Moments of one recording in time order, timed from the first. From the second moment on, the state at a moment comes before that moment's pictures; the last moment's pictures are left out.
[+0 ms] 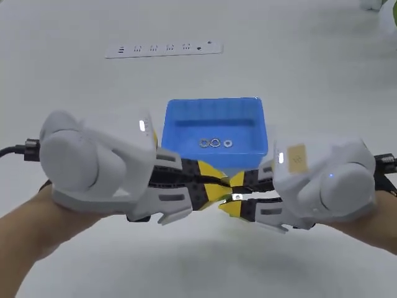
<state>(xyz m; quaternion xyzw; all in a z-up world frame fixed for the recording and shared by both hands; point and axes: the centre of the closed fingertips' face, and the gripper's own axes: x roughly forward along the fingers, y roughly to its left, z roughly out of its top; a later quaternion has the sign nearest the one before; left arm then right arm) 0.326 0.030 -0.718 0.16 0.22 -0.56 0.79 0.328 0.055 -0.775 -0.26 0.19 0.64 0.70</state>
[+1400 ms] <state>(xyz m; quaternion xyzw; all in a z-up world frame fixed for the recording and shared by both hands) 0.326 0.026 -0.725 0.18 0.24 -0.57 0.77 0.327 0.049 -0.773 -0.23 0.21 0.67 0.67</state>
